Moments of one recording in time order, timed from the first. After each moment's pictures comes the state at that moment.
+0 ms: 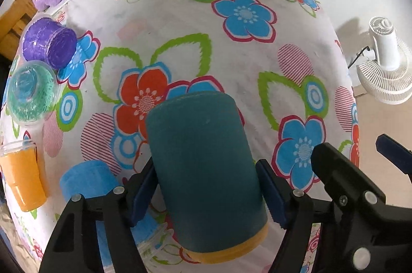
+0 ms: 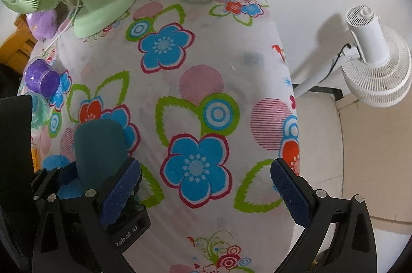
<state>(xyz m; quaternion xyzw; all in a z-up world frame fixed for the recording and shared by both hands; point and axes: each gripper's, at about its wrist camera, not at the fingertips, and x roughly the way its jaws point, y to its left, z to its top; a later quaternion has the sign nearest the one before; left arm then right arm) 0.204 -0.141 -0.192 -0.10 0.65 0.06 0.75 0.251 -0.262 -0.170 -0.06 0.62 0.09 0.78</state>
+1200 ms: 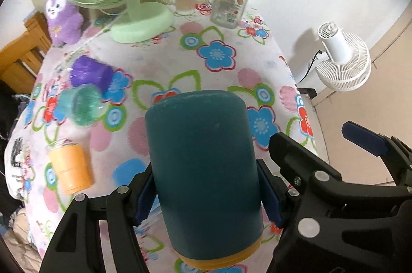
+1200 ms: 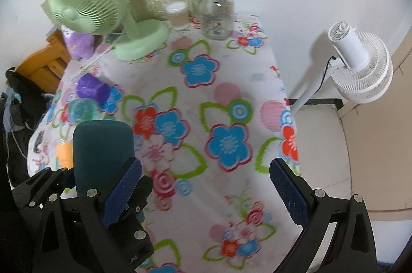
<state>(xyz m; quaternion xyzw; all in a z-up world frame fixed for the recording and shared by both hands) 0.122 -0.112 -0.077 -0.07 0.58 0.00 0.81 0.164 -0.231 -0.071 -0.02 0.56 0.12 0.82</state>
